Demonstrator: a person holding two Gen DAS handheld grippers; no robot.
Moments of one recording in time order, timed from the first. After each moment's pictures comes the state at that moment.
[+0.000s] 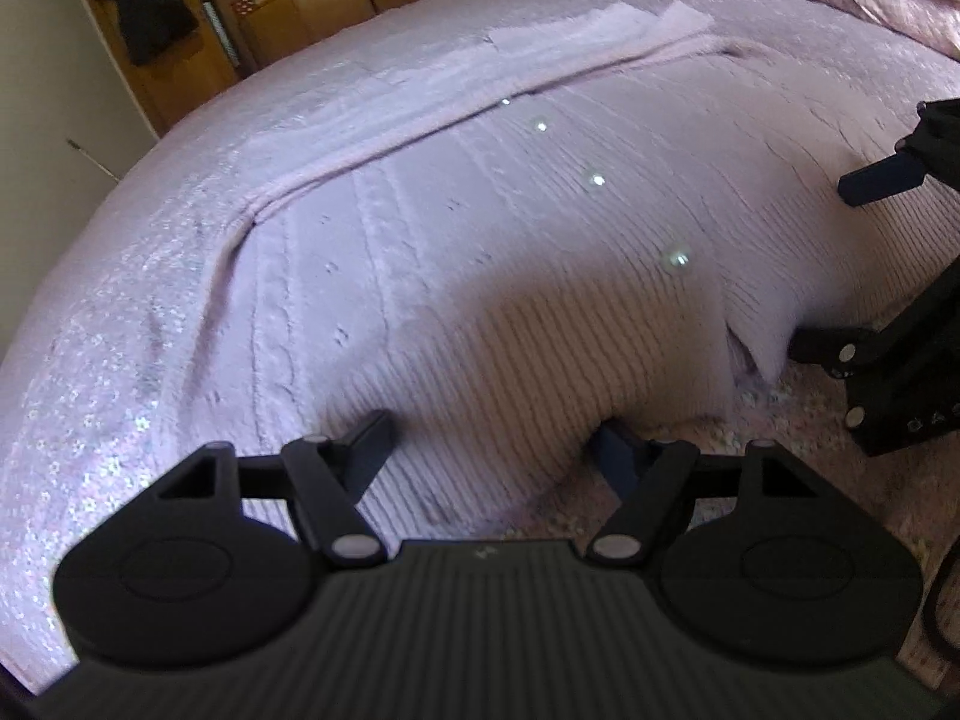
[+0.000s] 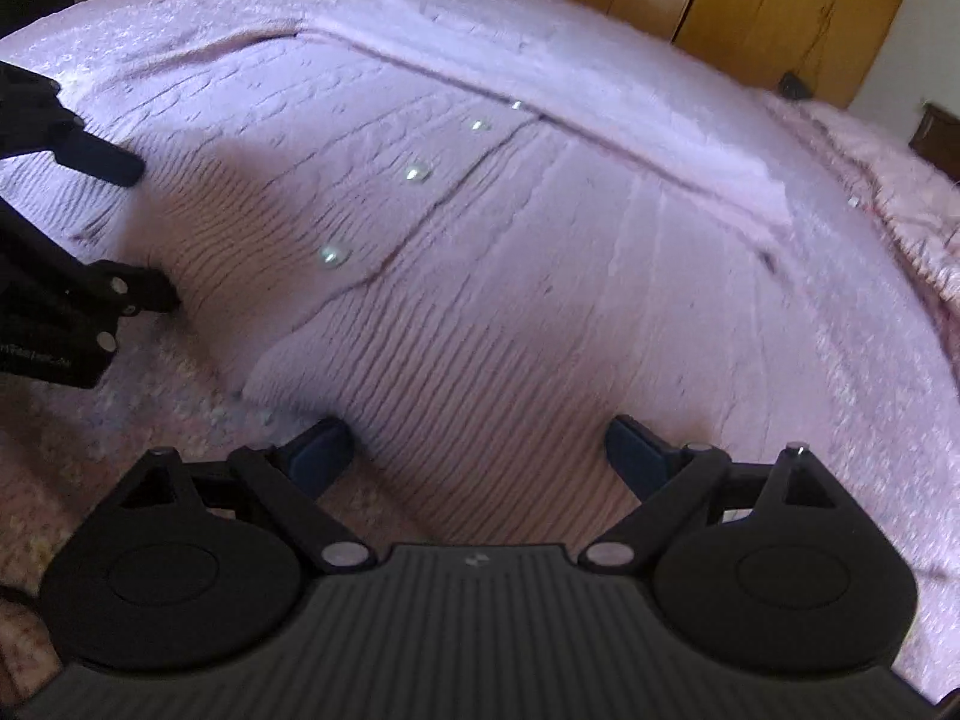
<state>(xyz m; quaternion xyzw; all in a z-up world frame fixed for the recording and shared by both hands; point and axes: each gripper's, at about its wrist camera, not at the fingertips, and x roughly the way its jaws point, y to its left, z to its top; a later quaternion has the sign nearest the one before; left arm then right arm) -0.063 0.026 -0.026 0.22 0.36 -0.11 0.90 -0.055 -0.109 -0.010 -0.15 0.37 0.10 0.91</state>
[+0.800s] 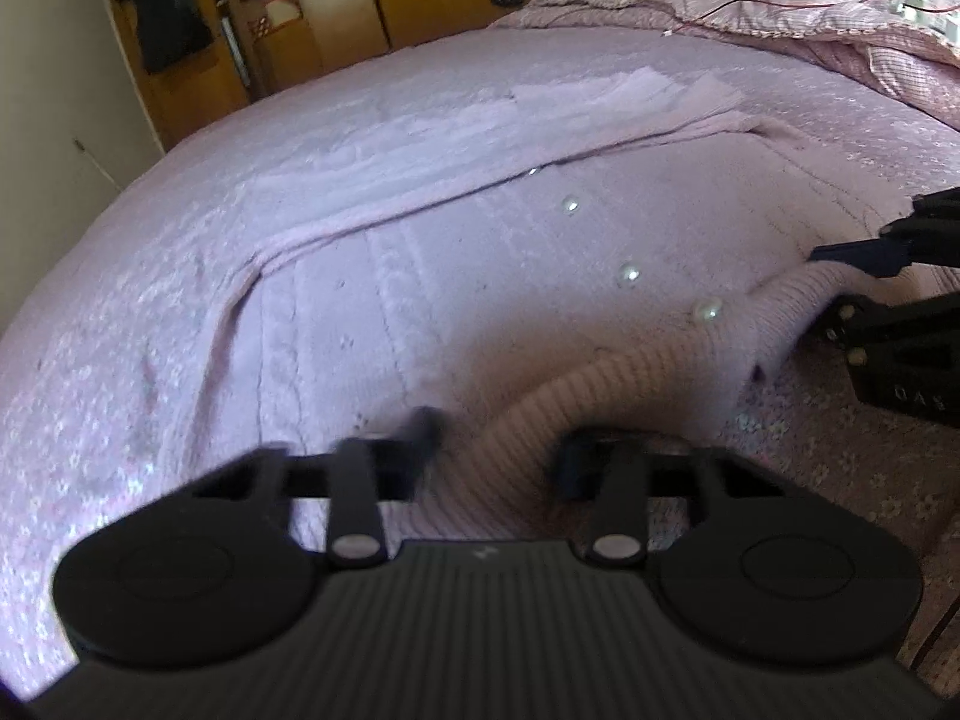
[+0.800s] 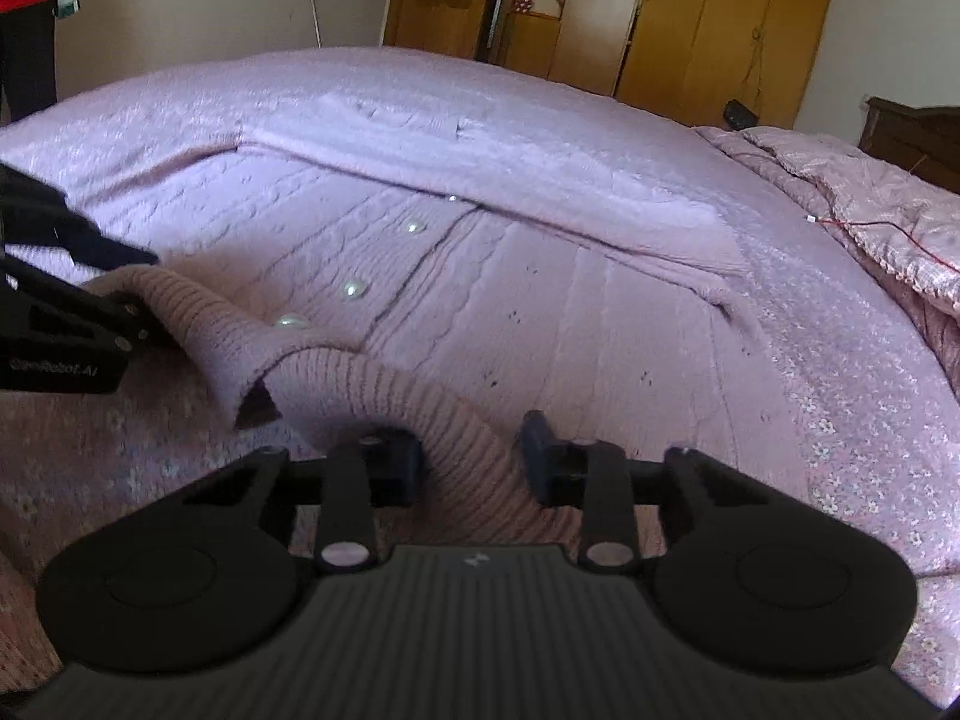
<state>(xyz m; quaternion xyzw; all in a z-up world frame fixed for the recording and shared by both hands) -0.035 0.029 -0.015 0.18 0.32 -0.12 0.92 -0.043 -0.127 0.006 -0.08 0.30 0.07 0.95</state>
